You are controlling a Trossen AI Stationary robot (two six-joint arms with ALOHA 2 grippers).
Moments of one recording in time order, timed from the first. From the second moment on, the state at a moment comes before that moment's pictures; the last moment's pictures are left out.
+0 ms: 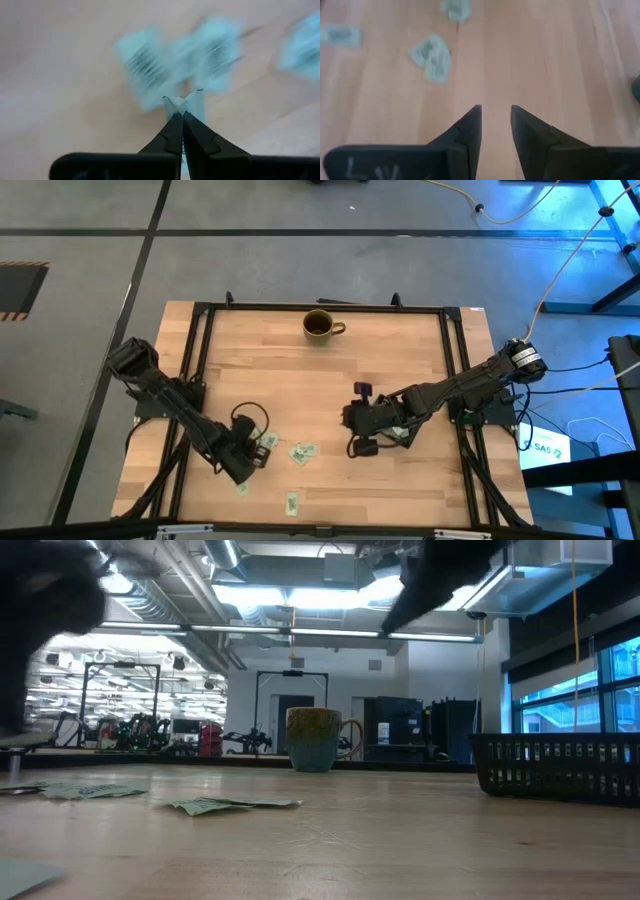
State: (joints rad) left arm -0.72 1.55 0.87 -0.74 -0.30 -1.91; right arm 0.35 1.59 1.17 -0.49 0.32 0.17
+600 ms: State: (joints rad) left arm -0.50 1.55 0.99 -0.28 -1.13 -1.17; right arm 0.35 1.59 1.17 -0.12 0.35 0.33
